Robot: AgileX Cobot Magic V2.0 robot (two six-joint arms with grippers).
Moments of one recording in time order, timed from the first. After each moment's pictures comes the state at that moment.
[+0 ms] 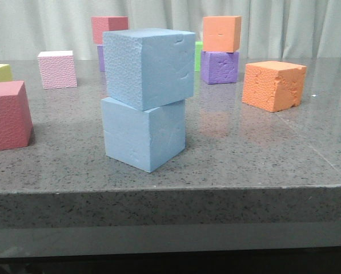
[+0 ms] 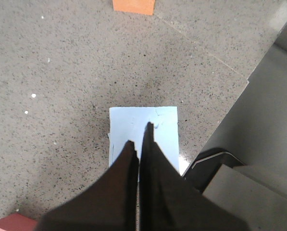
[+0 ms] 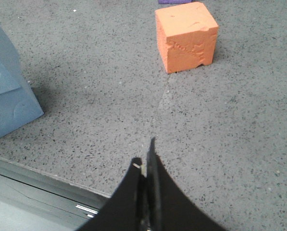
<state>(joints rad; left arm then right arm) -0.74 1.45 -1.64 -0.13 1.20 0.18 0.23 0.54 -0.50 0.30 0.55 -0.17</state>
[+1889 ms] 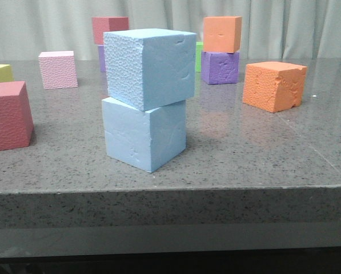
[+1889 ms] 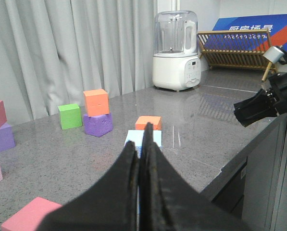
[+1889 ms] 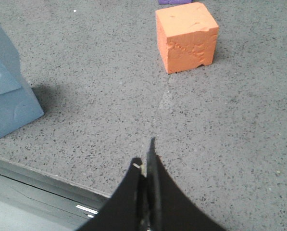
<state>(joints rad) -0.74 -0.01 -0.51 -0.17 0.54 0.19 0.23 0.54 -0.50 0.30 0.55 -0.17</state>
